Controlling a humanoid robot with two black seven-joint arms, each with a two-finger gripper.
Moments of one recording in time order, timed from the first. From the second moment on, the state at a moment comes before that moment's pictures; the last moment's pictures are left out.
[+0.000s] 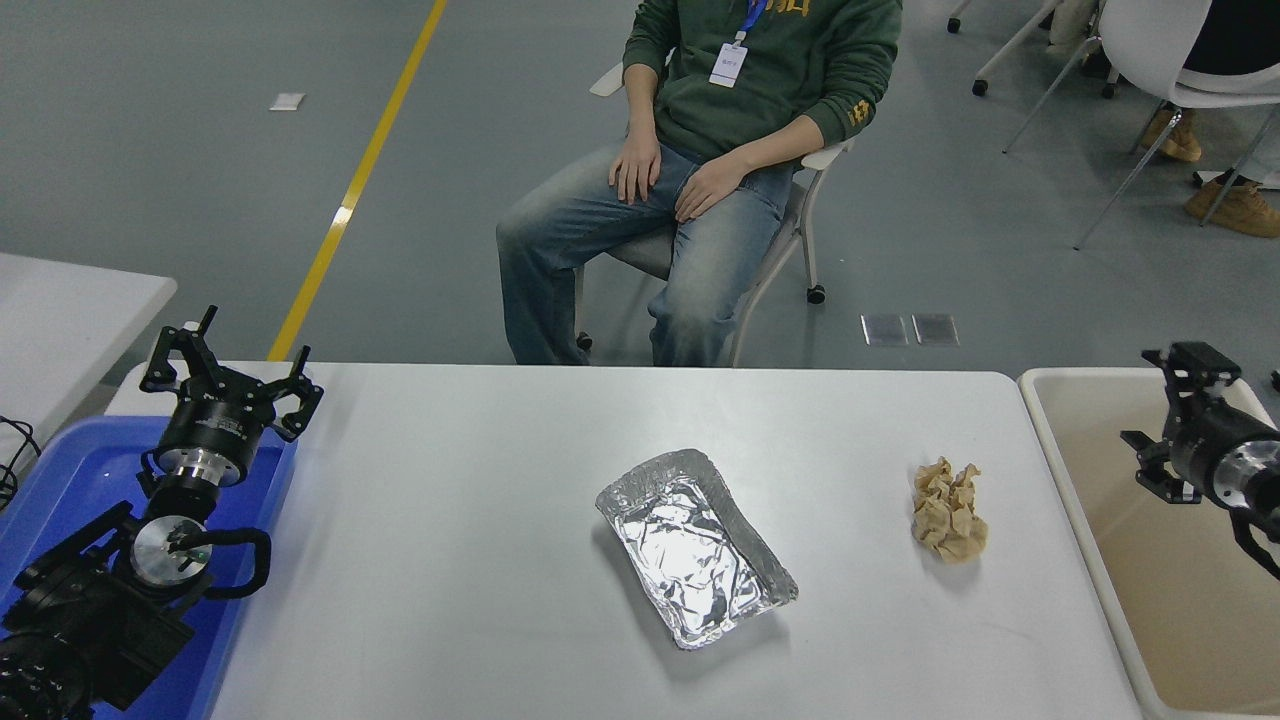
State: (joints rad) left arm -0.55 0.37 -0.86 -0.44 -0.20 -0.59 -0.43; right arm 0.60 -0.74 0.50 0.82 -0.19 0.09 0.18
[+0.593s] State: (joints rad) left arm -0.55 0.37 -0.86 -0.44 -0.20 -0.59 -0.43; right arm 0.52 -0.59 0.68 0.95 -0.19 0.09 0.33
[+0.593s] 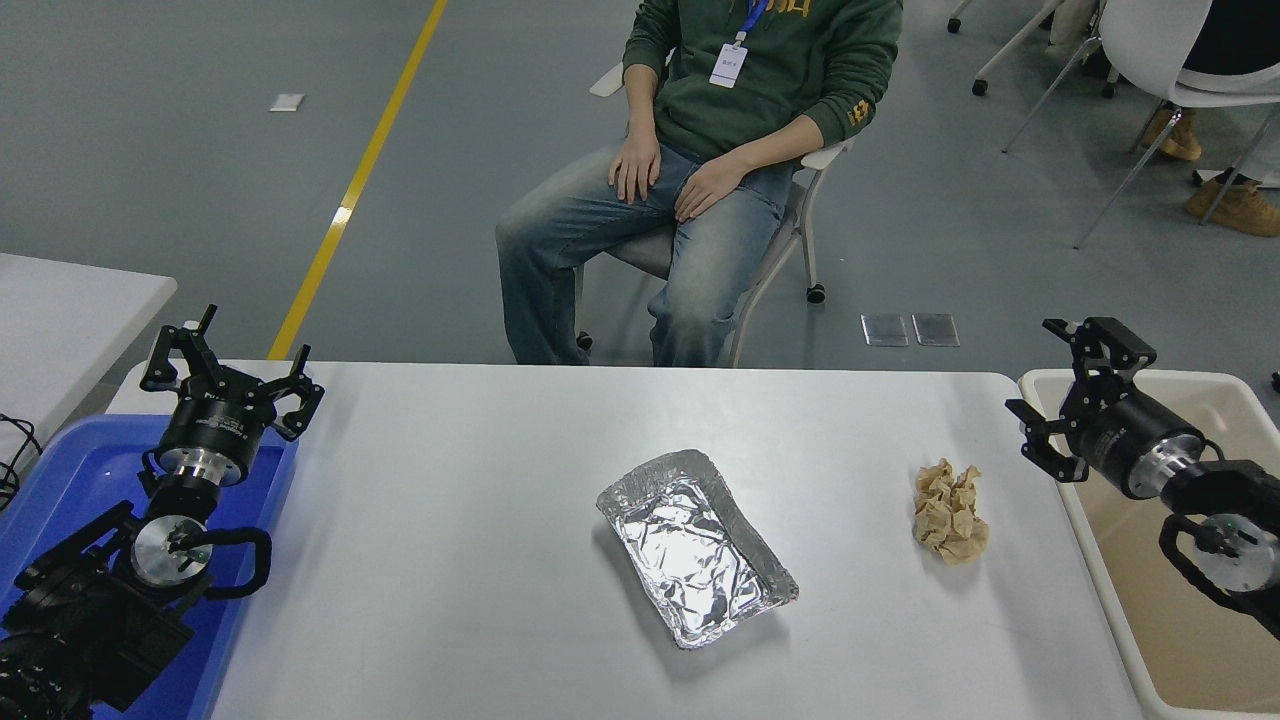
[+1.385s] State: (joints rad) left arm -0.55 0.37 -0.86 -0.44 -0.20 -0.59 -0.43; right arm 0.58 -0.36 0.72 0.76 -0.24 -0.05 0.57
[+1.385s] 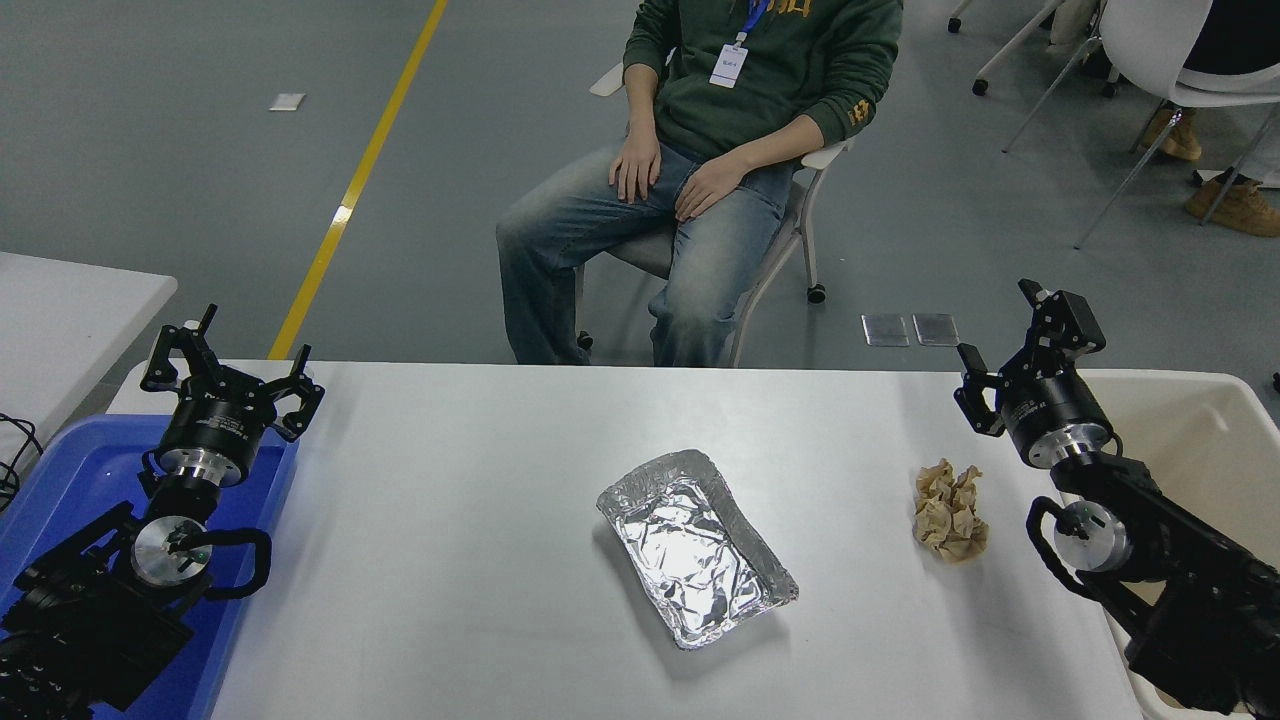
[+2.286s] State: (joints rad) left arm -0.55 0.37 -0.86 -0.44 -0.20 -0.59 -0.43; right arm 0.57 -0.27 0.71 0.73 -0.27 -0.12 0.57
